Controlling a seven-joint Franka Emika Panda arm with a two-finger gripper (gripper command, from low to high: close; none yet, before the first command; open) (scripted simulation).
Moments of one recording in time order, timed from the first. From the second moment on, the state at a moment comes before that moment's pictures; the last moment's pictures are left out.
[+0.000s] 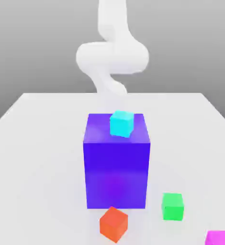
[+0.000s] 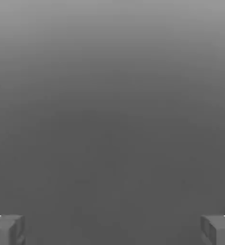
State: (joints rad) arm 0.04 -0.71 -0.01 -2.29 -0.01 2.32 0.72
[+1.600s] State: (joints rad) arm 0.34 0.43 0.10 -2.17 -0.09 2.60 -0.27
